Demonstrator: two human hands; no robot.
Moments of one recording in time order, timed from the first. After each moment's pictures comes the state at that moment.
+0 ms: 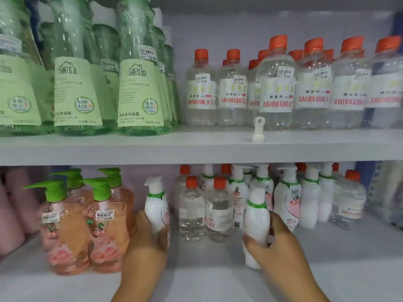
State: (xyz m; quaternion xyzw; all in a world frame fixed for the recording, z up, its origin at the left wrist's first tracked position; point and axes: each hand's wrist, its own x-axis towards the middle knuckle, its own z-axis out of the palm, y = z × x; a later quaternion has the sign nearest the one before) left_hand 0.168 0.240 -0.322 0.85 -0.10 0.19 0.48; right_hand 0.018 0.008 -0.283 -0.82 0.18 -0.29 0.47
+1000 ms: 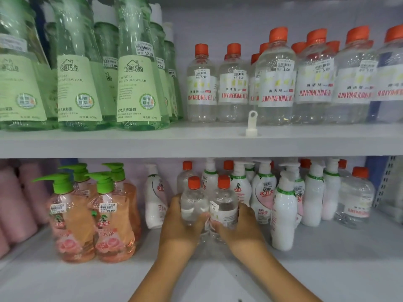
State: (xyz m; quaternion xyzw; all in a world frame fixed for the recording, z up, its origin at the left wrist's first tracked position) left_hand 0.154 0.170 -0.301 0.78 -0.16 0.13 0.59; right_hand 0.098 0.019 -0.304 -0.86 0.19 -0.23 0.42
